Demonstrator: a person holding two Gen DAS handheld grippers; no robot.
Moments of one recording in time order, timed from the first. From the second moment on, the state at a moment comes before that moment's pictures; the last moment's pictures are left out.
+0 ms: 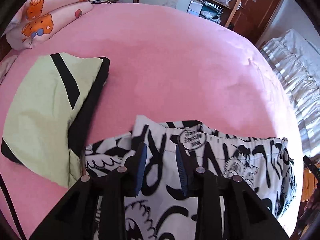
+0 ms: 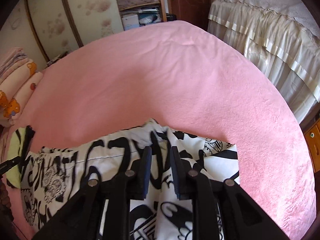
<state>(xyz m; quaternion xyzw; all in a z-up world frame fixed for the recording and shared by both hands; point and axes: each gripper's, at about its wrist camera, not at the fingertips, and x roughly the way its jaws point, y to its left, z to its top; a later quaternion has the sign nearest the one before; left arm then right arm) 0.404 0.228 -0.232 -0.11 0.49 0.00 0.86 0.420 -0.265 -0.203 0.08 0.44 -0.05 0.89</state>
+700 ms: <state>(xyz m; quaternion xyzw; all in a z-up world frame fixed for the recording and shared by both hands) 0.267 0.112 -0.253 -0.23 0.58 -0.09 0.77 0.280 -0.098 -0.238 0.12 0.46 0.16 0.87</state>
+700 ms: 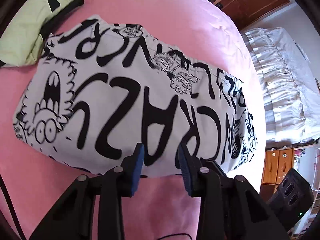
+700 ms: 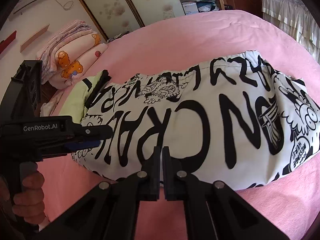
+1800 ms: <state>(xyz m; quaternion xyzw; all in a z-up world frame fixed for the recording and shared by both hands) 0.279 0.081 -0.338 -0.28 0.62 0.06 0.73 0.324 -0.143 -0.307 0.10 0.52 0.20 0.82</state>
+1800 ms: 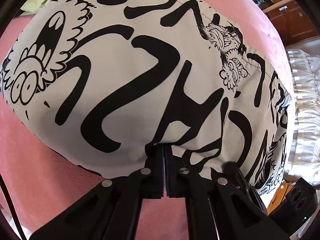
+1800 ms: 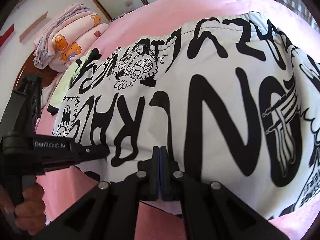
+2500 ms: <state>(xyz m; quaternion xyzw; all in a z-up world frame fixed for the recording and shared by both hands) 0.266 0.128 -0.324 -0.23 0.60 0.17 0.74 0.321 -0.227 -0.306 0.13 0.53 0.16 0.82</state>
